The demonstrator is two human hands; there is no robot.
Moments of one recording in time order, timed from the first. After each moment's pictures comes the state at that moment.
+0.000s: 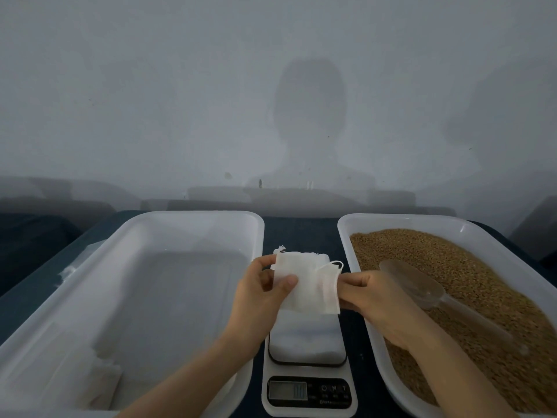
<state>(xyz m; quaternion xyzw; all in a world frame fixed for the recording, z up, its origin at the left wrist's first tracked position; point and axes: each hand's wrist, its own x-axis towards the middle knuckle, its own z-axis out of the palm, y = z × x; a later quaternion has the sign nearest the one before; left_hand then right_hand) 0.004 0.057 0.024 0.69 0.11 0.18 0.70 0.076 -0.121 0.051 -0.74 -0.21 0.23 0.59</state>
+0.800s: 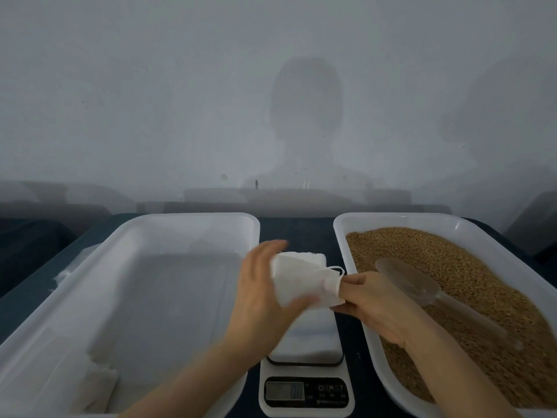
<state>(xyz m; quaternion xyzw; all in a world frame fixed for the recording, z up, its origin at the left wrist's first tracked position) -0.003 0.049 0.033 0.86 -0.02 0.34 0.39 0.082 -0.124 0.047 -0.69 -0.17 0.29 0.65</state>
